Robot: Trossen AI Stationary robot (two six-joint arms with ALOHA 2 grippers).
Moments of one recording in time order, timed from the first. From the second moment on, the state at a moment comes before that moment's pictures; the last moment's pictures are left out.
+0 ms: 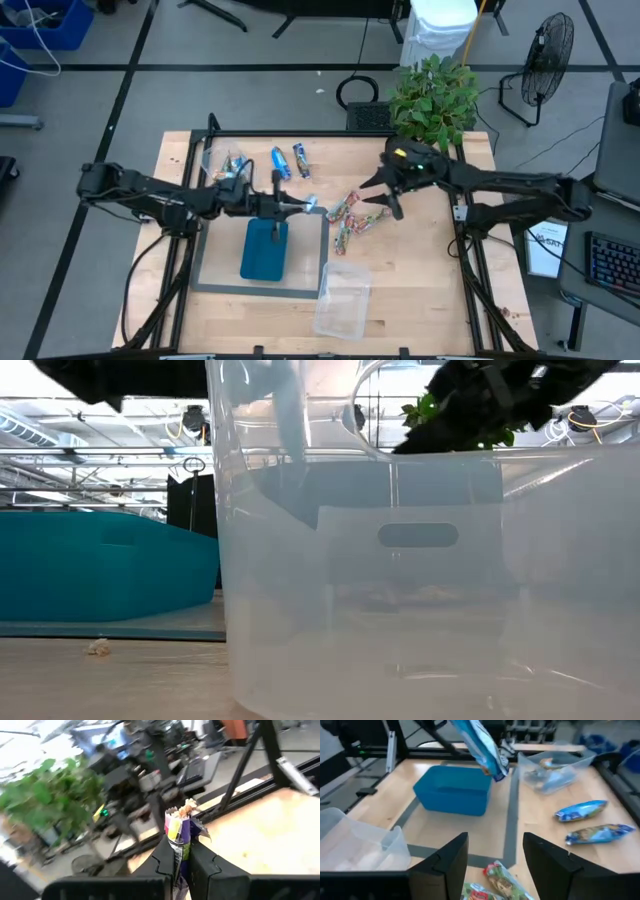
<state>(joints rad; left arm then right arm) -0.03 1.25 0.60 0.66 0.00 0.48 -0.35 1.09 0.65 0.05 -0.46 -0.16</state>
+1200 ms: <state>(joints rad) -0.21 0.89 0.28 0.63 -0.46 0.20 -0.35 0.21 0.02 0.22 0.14 -0.04</state>
